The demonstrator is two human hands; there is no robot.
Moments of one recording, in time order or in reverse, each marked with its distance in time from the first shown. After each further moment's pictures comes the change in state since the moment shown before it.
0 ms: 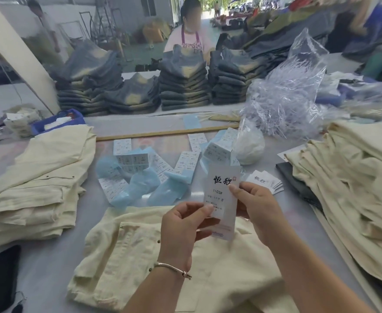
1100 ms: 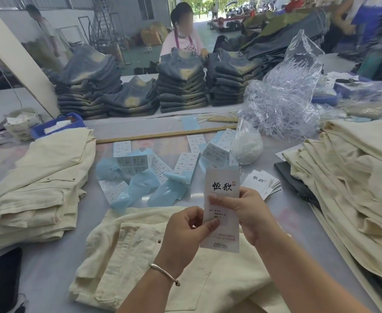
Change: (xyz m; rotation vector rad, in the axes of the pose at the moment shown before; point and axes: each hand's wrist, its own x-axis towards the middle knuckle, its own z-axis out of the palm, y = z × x) left_hand 0.008 -0.017 -0.019 0.364 -0.302 0.275; right_hand -0.005 0.004 0.015 0.119 -0.019 0.052
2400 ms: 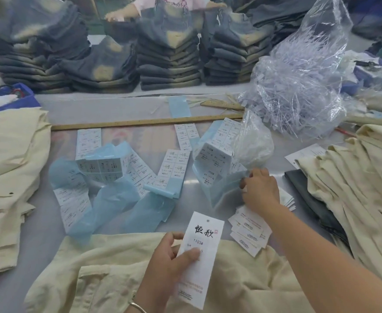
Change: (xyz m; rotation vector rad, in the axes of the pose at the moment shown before) left_hand 0.097 -0.084 -0.024 -0.275 -0.033 -0.477; right_hand 0.238 0.038 -0.103 -1.851 0.203 -0.033
